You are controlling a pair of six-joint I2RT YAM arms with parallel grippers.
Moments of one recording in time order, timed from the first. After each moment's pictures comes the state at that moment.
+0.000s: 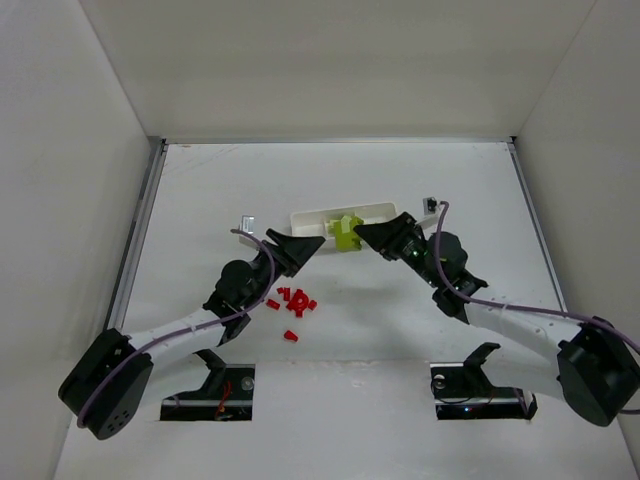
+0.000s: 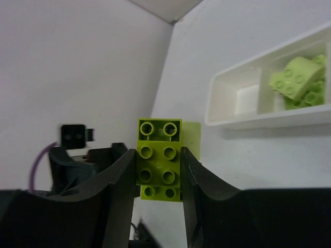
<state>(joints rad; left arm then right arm) -0.67 1.04 0.25 0.87 0.02 -1.22 0.65 1.10 0.49 0.57 0.00 1.04</state>
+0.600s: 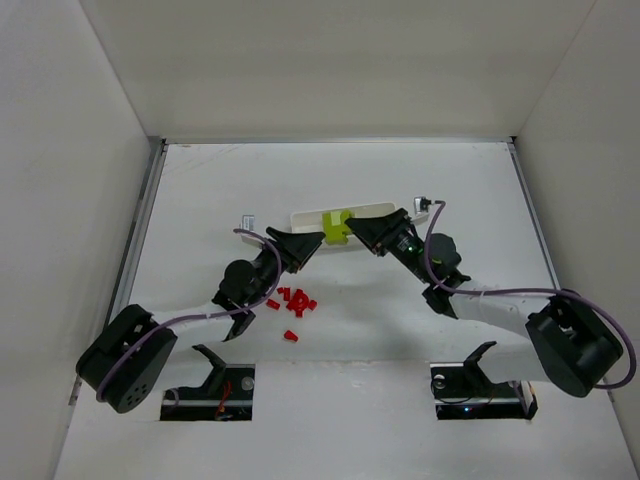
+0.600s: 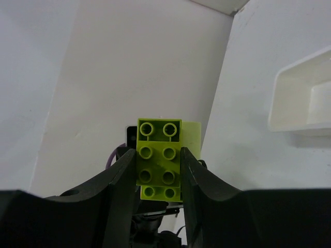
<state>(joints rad) -0.65 1.21 0.23 1.11 0.03 -1.30 0.65 1.29 0.47 0.96 -0.10 1.29</state>
